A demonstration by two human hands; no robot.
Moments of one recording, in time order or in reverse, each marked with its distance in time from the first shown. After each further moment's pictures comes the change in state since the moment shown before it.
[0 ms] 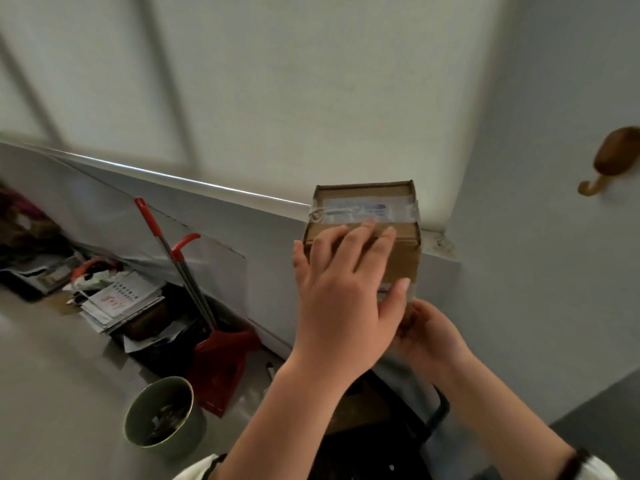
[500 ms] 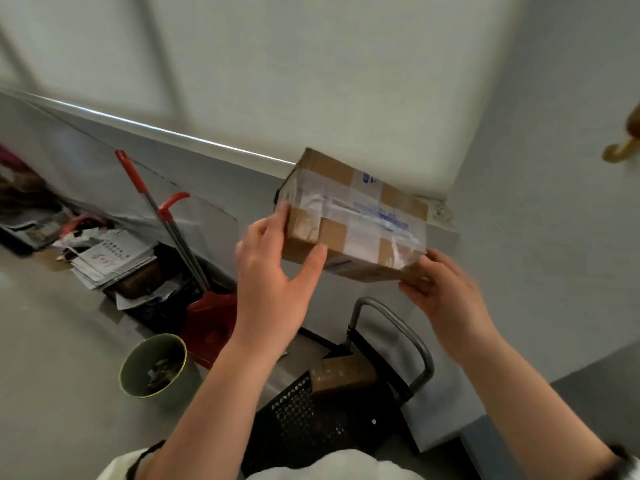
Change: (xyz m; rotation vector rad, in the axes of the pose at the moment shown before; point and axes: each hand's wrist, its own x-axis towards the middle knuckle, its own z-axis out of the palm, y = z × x) left_hand -0.028 -0.053 0.020 -0.425 0.008 -0.457; right_hand -0.018 -0.025 -0.009 -0.409 0.074 -0.329
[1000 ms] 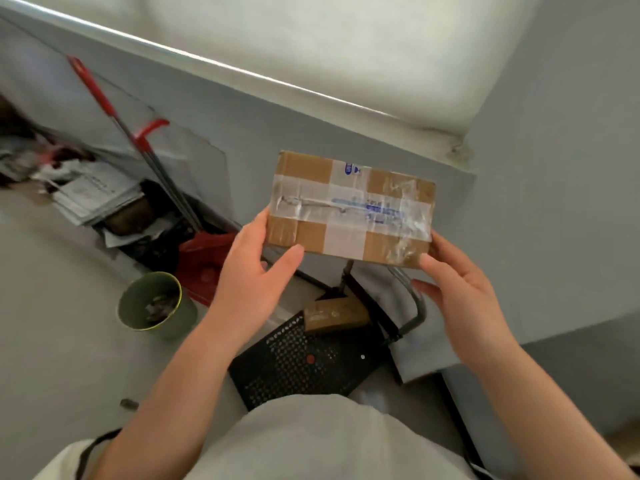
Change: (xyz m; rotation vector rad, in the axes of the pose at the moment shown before) left_hand -0.033 -0.070 0.023 -0.153 -0.254 -0.271; right_hand -0.027 0.032 -0.026 -0.346 -0.089 -0.069
